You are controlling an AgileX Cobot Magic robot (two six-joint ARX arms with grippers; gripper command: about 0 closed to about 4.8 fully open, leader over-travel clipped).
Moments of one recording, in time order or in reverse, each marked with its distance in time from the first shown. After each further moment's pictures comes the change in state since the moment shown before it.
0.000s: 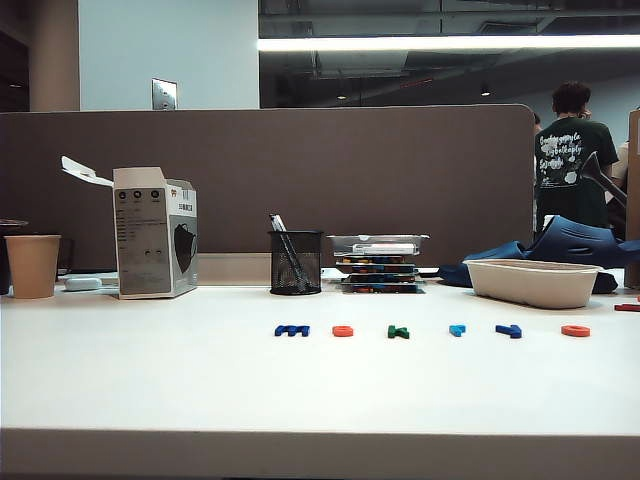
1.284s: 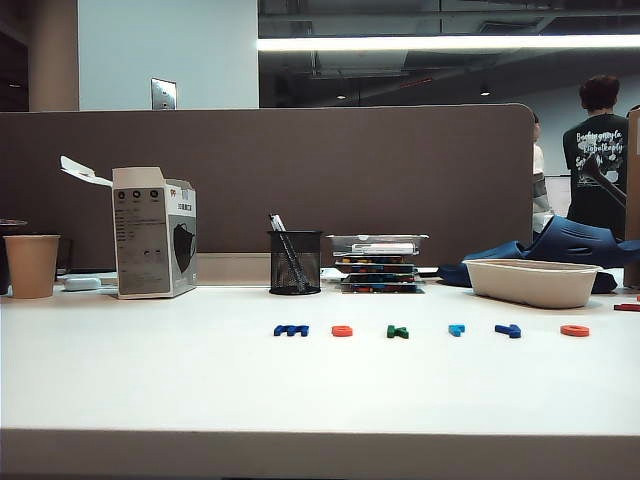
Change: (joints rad) left arm 0.000 0.004 0.196 -0.097 0.285 -0.058; right arm 0.000 0.000 0.000 0.000 0.000 0.000
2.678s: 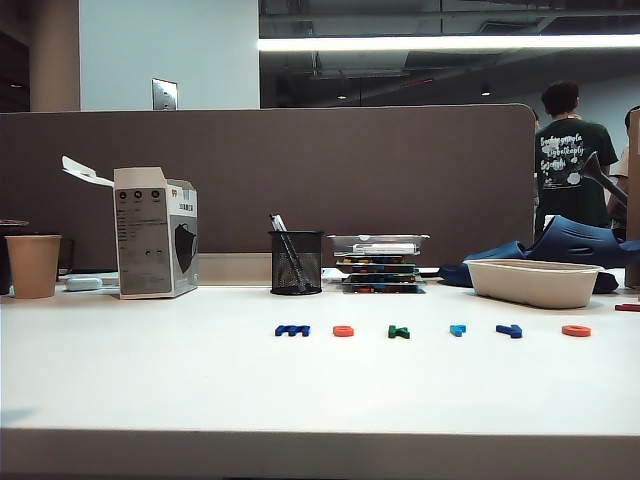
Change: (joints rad) left arm -0.579 0.827 1.109 -0.989 -0.050 -0.435; right arm 0.000 0.000 0.000 0.000 0.000 0.002
